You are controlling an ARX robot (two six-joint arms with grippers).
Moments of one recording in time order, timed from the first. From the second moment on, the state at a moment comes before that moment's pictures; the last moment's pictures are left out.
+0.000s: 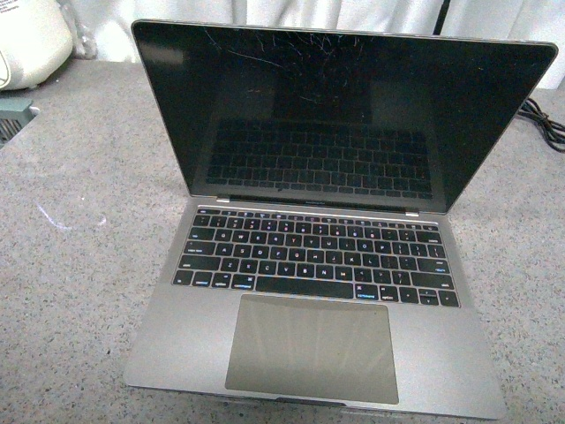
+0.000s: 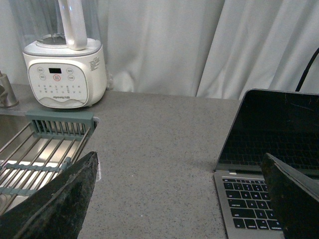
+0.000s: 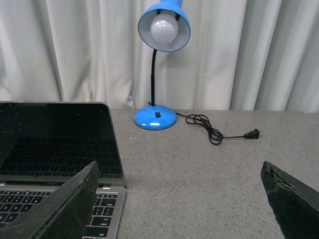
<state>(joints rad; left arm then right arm) 0.00 0.00 0.02 0.00 0.00 0.00 0.00 0.00 0.01 0.00 0.00 0.00</state>
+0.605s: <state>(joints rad) 0.00 0.00 0.02 0.00 0.00 0.00 0.00 0.00 0.01 0.00 0.00 0.00</state>
